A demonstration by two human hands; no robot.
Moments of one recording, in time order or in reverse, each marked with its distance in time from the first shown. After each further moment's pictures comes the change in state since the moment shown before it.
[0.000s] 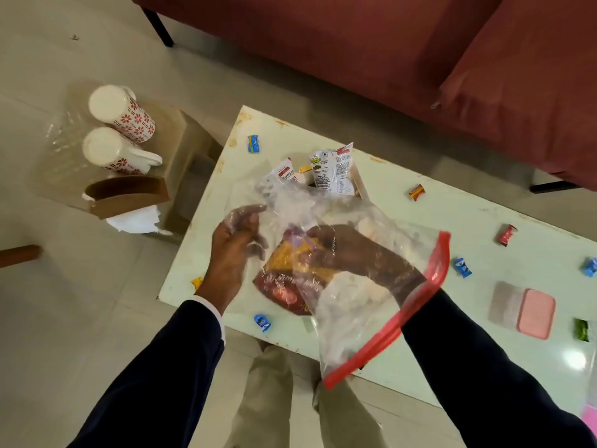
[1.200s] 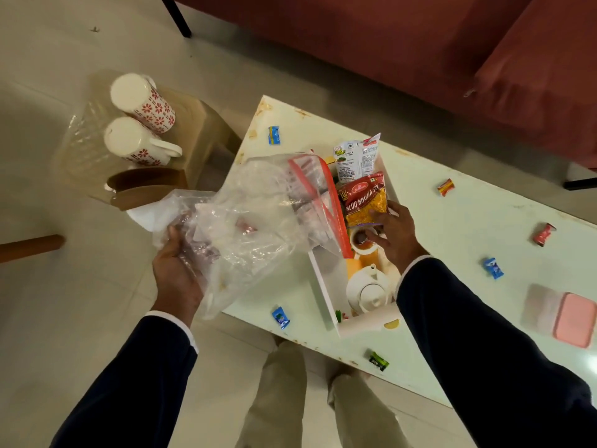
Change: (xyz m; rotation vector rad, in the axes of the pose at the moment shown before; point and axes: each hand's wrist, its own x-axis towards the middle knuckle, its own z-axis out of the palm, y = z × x) left_hand -0.013 0.009 -0.094 -0.446 0.459 -0.091; right_hand 0.061 0.075 -0.015 0.959 0.773 0.215
